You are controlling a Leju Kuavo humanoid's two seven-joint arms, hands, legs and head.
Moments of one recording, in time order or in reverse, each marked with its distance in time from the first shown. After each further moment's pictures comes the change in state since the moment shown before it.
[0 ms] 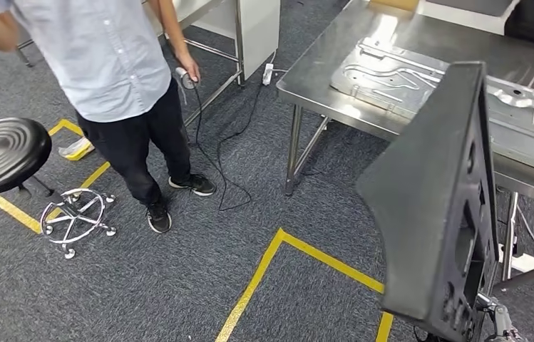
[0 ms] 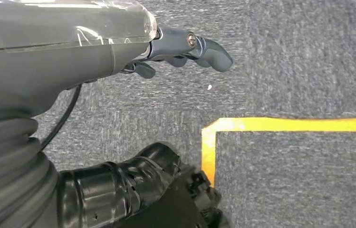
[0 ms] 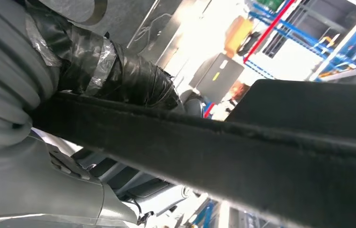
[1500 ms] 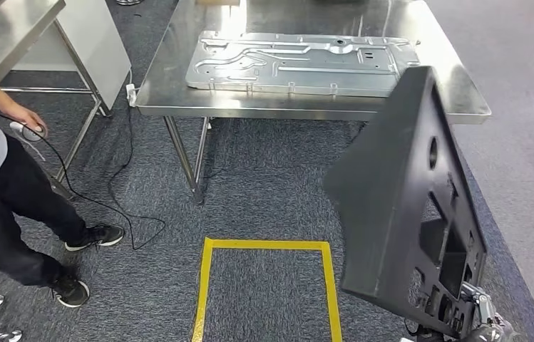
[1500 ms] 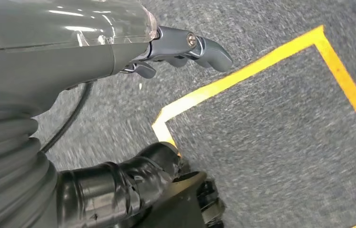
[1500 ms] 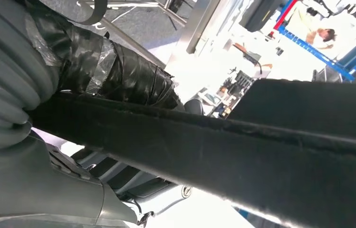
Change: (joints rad) left arm 0.008 0.008 0.024 0.000 0.023 -0.027 -0.039; right arm -0.030 -0.021 0.016 0.041 0.038 0.000 0.023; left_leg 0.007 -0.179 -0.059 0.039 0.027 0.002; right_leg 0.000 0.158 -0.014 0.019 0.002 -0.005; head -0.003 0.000
